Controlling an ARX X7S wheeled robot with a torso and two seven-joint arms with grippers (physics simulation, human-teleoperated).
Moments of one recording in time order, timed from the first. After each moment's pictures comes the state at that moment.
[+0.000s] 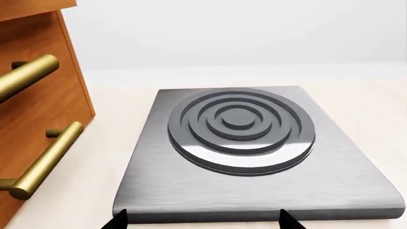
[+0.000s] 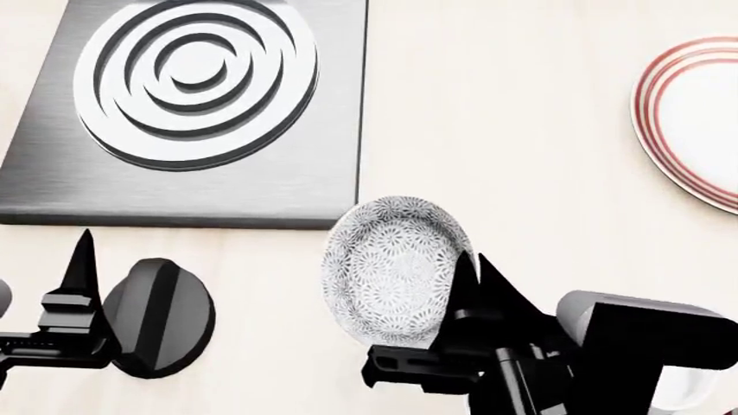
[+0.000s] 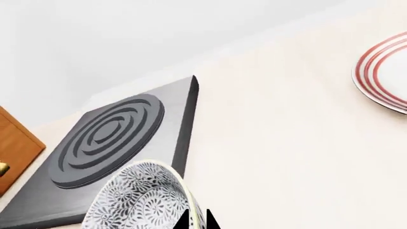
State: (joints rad) left arm -0.31 -0.33 0.00 0.77 -0.49 -0.89 -0.34; right arm 0.31 0.10 0.19 -0.74 0.76 1.00 0.26
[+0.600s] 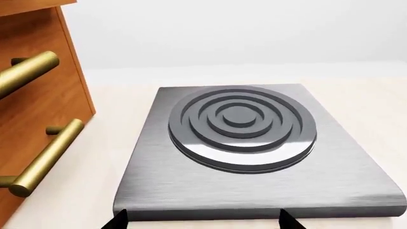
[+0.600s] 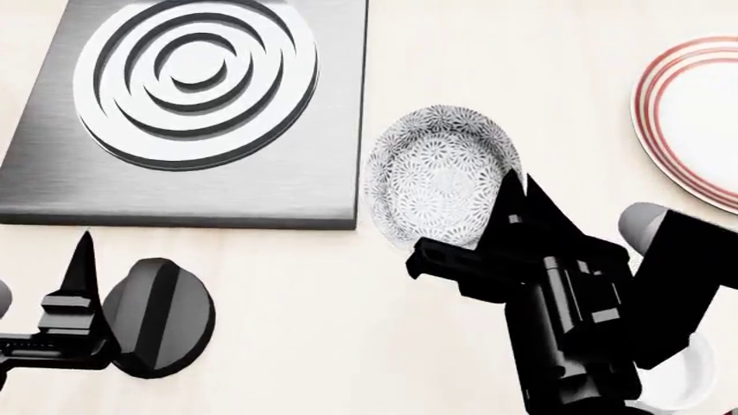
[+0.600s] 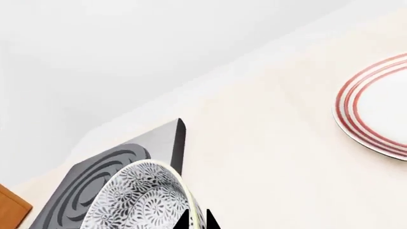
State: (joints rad) left arm -0.30 -0.34 0.01 0.76 -0.49 -0.88 -0.34; right arm 0.51 0.10 0.25 -0.60 0.84 0.97 0.35
